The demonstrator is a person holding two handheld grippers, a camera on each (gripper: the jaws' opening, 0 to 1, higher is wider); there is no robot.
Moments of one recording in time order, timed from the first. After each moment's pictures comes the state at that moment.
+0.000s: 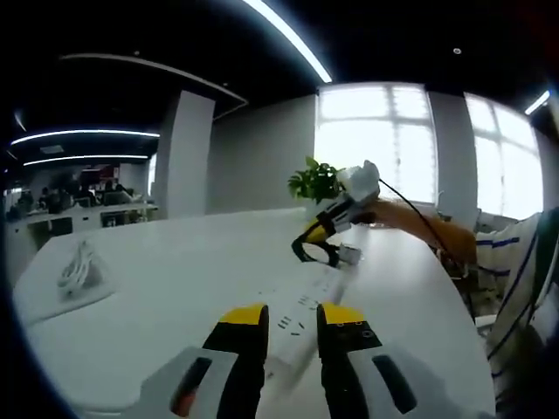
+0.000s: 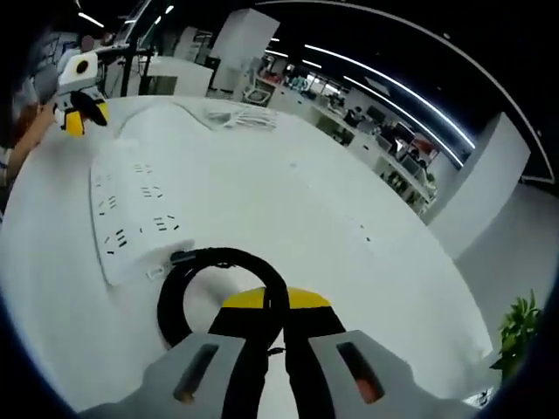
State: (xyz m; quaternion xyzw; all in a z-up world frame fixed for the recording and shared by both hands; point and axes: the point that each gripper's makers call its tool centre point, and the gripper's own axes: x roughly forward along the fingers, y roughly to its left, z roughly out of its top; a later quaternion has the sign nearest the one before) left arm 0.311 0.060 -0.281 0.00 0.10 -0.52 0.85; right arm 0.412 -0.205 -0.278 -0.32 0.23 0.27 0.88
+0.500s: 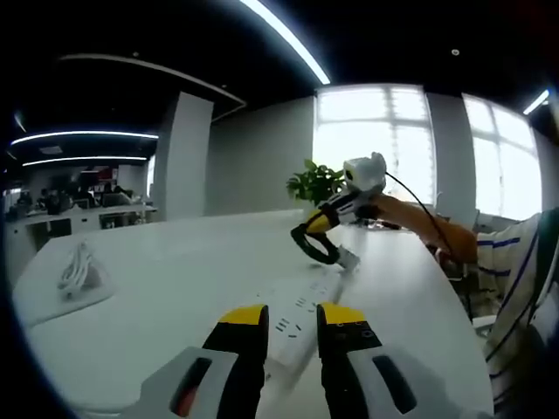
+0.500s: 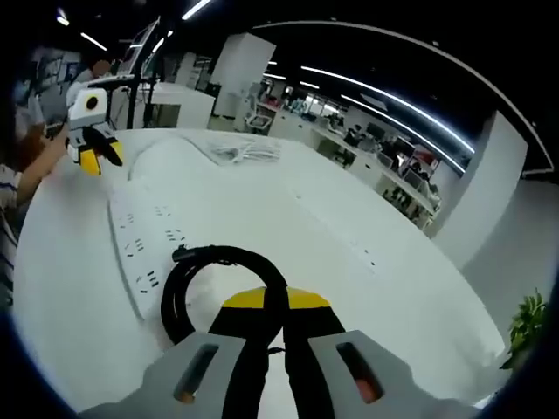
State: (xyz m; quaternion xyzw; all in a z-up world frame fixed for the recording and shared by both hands) left arm 0.309 0.059 -0.278 -0.01 0.10 -0.52 0.85; right arm 0.402 -0.177 -0.252 -0.29 0.19 0.29 0.89
